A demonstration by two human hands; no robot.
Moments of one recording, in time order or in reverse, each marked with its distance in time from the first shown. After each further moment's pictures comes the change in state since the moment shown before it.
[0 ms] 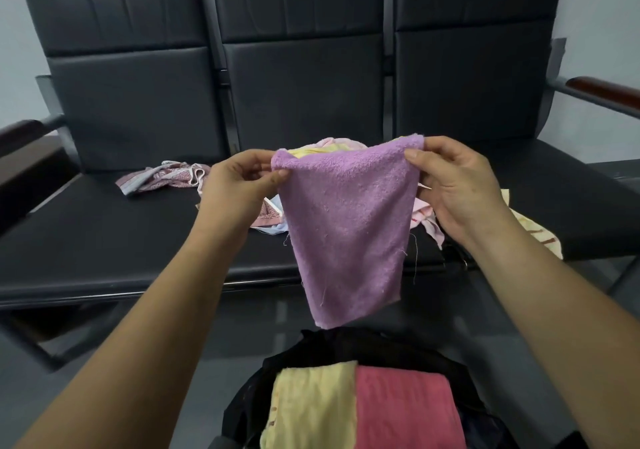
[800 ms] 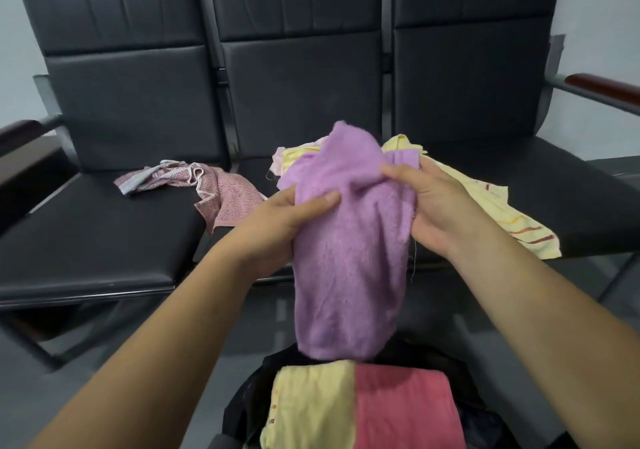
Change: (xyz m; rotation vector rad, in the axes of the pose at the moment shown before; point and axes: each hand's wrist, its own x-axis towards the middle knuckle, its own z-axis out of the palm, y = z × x) left_hand -0.029 0.004 0.033 -0.347 -0.443 -0.443; right_hand -0.008 0.012 0.017 0.305 -0.051 0.328
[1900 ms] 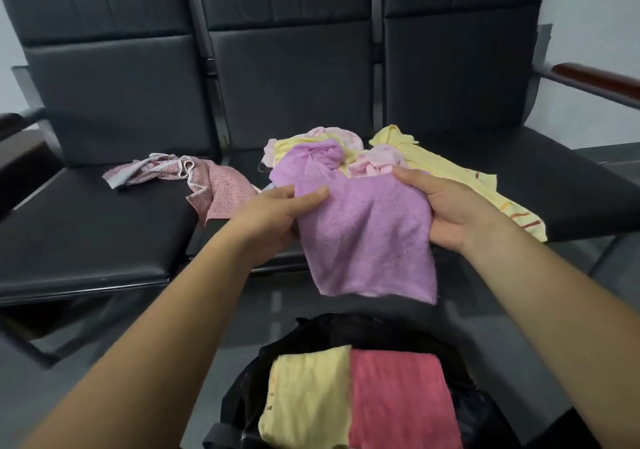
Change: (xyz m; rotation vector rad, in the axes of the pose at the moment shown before) left_hand 0.019 -0.015 -0.013 0.116 0.104 -0.108; right_hand -0.006 -0.001 -0.029 -0.035 0.056 0.221
